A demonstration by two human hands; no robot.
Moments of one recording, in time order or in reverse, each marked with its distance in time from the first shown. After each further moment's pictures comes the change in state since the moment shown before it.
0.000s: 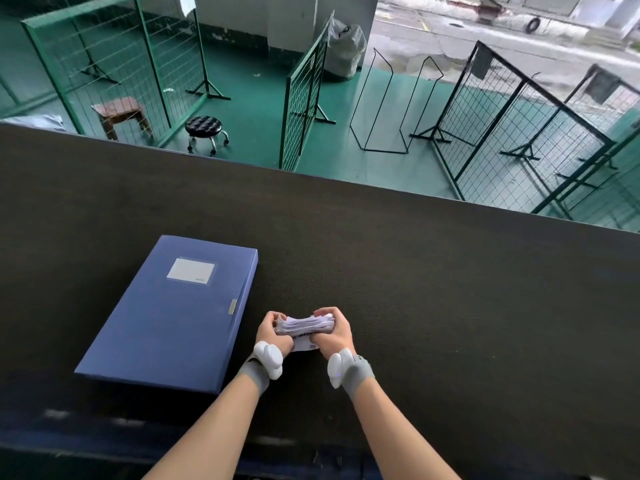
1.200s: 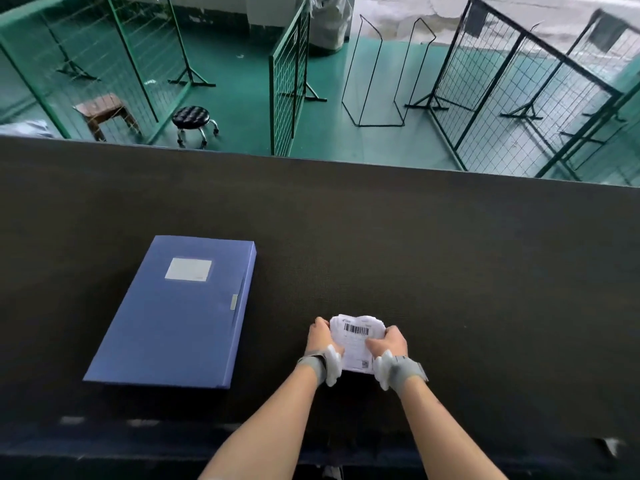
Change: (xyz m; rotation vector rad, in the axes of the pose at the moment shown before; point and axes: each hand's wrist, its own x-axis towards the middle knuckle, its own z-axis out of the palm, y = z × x) left_hand -0.012 -0.003 0.081 0.500 -0.207 -0.057; right_hand 0.000 0.056 -0.078 -0.308 0.321 0.488
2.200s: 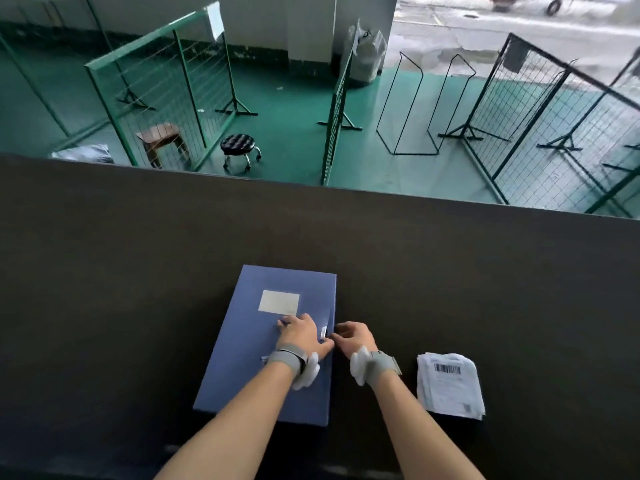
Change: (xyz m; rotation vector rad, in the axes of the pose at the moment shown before) left_hand 0.013 -0.082 -0.228 0.657 0.183 0.006; right_hand -0.075 -0.154 0.195 -0.166 -0.244 -0.342
